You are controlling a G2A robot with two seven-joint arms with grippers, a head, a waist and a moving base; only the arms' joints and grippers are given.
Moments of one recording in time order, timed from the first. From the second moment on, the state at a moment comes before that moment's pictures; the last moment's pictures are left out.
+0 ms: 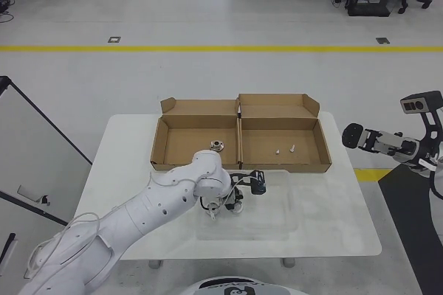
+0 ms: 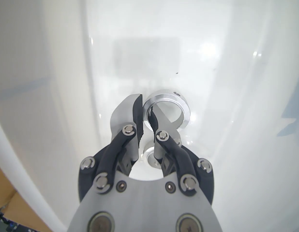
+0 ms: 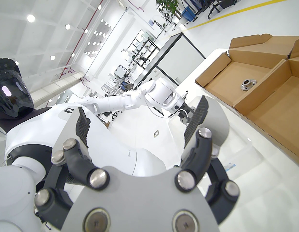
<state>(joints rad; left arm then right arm) 0.81 -1.28 -0.45 -1.45 0.82 -0.62 -1.20 -1.42 -0.87 1.80 -1.55 0.76 -0.39 1.43</state>
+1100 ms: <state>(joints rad) 0.77 -1.05 -0.81 -1.80 0.43 -0.77 -0.89 -1.42 -0.87 1.80 -1.55 0.76 -0.39 1.43</state>
